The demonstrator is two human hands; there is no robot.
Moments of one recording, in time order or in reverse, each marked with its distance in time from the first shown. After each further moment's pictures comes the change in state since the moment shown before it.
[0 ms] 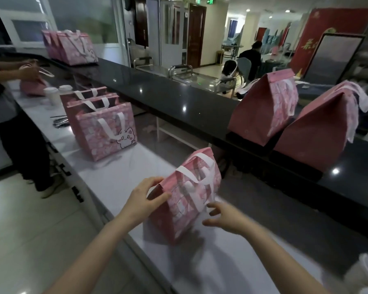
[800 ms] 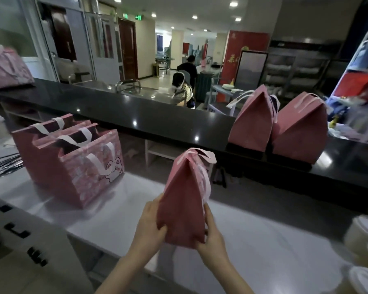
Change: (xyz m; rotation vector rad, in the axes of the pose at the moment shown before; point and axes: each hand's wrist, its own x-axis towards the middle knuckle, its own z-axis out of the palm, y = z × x) left_hand 0.062 -0.097 -0.093 -0.114 -0.122 0.254; right_hand 0.032 -0.192 0.132 0.790 0.733 -0.116
